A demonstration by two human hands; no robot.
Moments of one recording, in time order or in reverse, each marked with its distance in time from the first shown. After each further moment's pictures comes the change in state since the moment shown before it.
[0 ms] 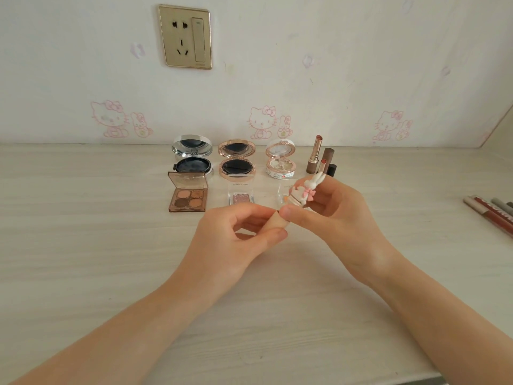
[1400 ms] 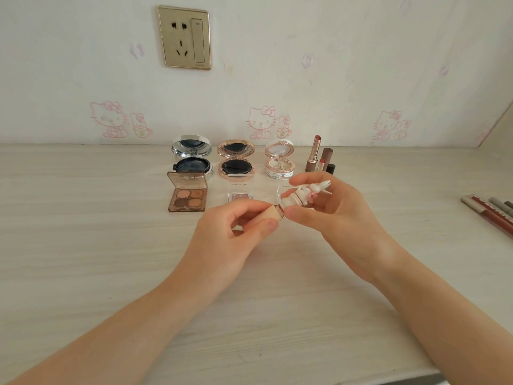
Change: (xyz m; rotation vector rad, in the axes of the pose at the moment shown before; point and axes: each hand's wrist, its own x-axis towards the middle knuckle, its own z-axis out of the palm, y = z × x) left_hand 0.002 -0.005 0.000 0.026 0.040 0.012; right_hand 0.000 0.000 -0.005 0.052 0.023 0.110
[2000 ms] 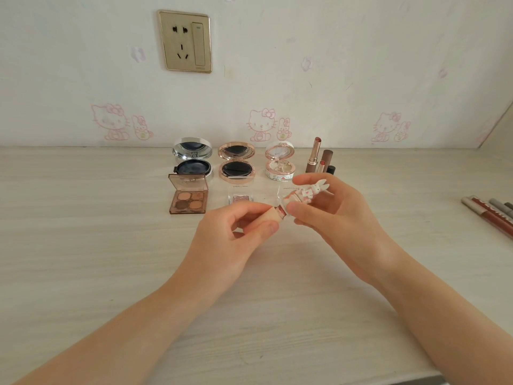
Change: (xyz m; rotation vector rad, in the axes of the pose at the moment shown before) left_hand 0.001 0.000 0.000 -0.006 0.005 -0.010; right_hand 0.000 0.000 0.000 -0.006 0.038 0.050
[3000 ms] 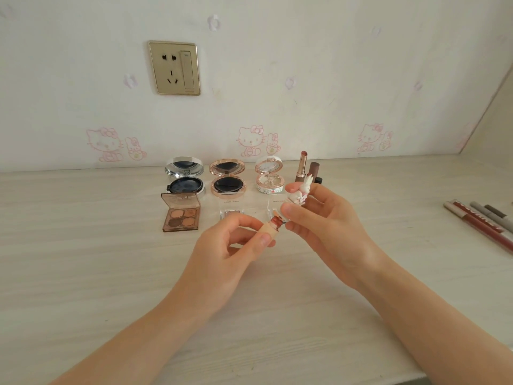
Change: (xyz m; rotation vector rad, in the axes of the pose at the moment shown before) left_hand -0.003 0.003 0.003 -0.023 -0.078 0.001; right_hand 0.005 0.003 -0.004 0.251 -0.029 -0.038
